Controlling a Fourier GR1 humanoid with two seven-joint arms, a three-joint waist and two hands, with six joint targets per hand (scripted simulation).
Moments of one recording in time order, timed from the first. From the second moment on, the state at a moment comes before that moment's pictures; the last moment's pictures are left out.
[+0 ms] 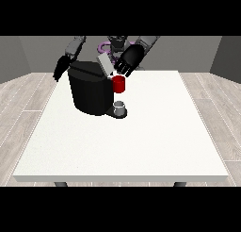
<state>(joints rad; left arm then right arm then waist) -1.24 0.44 0.11 -0.68 -0.72 -0.43 -0.07 -0.43 -0.09 -0.06 -1.28 0.15 -0.16 0.00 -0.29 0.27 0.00</state>
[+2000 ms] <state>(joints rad) -1.27 0.47 0.06 -0.64 -0.84 -0.31 -0.15 -0.47 -0.09 -0.08 -1.27 0.16 -0.19 0.00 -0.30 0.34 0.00</state>
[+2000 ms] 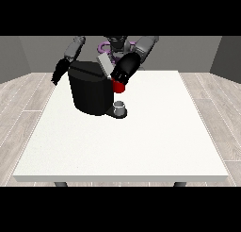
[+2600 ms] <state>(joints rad) -1.28 0.49 0.10 -0.62 -0.83 -0.28 -0.21 -0.49 -0.08 -0.06 -1.30 0.17 -0.19 0.03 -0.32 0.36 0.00</state>
